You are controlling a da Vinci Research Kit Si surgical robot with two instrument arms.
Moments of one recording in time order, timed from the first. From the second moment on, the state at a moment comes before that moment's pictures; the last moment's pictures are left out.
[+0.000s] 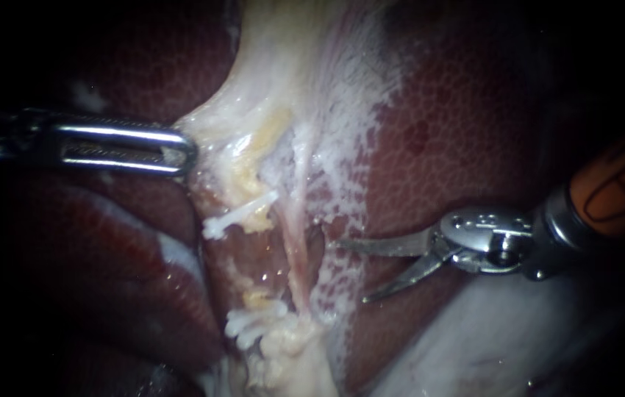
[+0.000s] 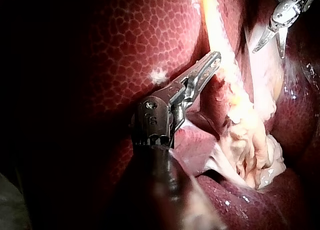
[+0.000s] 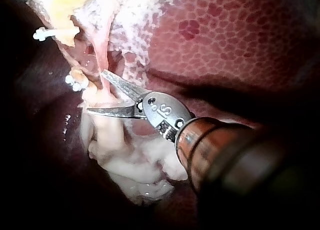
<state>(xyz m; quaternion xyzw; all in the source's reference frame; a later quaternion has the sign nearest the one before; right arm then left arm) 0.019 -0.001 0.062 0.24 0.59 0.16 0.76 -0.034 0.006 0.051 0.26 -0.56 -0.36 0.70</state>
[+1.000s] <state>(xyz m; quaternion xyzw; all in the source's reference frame) 0.015 0.002 0.061 0.06 0.57 0.08 0.82 -0.034 0.006 0.052 0.25 -0.56 -0.36 0.70</state>
